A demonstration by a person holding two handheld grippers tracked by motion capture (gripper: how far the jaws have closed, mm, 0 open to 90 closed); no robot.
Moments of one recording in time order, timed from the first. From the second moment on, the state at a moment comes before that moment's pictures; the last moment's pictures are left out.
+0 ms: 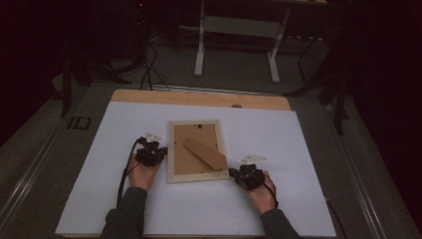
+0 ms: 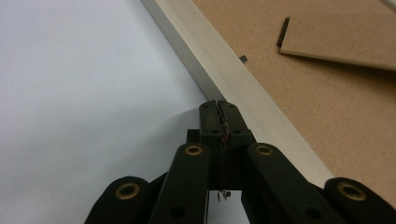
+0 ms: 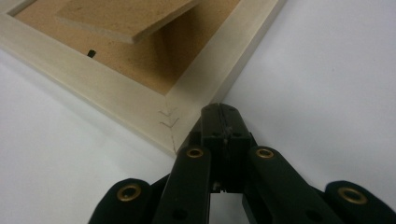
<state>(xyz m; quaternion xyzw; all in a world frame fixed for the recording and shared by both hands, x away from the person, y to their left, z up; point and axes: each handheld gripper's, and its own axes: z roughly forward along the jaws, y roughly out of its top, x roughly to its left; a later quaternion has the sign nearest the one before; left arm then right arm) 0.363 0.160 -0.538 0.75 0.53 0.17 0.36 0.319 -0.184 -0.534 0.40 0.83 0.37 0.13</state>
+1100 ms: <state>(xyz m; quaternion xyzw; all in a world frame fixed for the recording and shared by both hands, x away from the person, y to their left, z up) 0.358 0.162 -0.540 0.76 0.51 0.11 0.39 0.312 -0.182 -0.533 0.40 0.83 0.37 0.14</state>
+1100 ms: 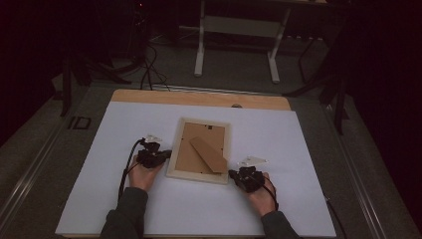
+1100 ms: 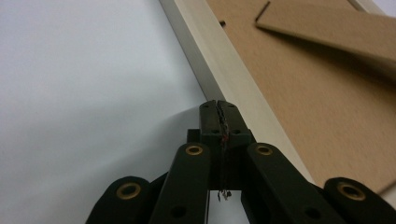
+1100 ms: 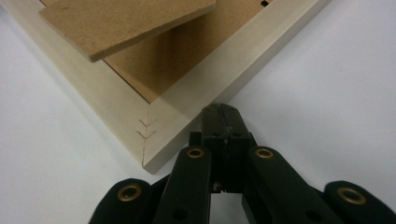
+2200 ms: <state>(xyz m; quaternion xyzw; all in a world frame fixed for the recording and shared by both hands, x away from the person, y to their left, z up) 0.355 0.178 -0.525 0.75 0.51 0.13 0.41 0.302 -0.167 -0.534 0.36 0.85 0.37 0.13</state>
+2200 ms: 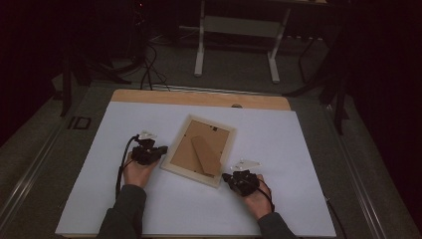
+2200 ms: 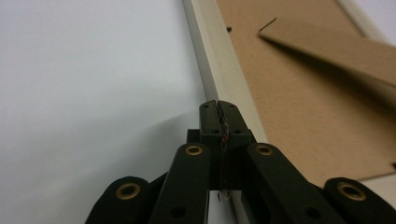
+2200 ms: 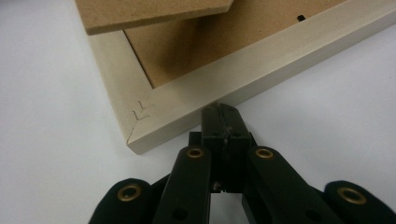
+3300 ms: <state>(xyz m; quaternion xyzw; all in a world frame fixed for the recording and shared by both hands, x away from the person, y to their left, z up) 0.292 0.187 -0.525 0.76 0.48 0.16 0.40 0.295 -0.147 -0.534 0.32 0.86 0.37 0.12</state>
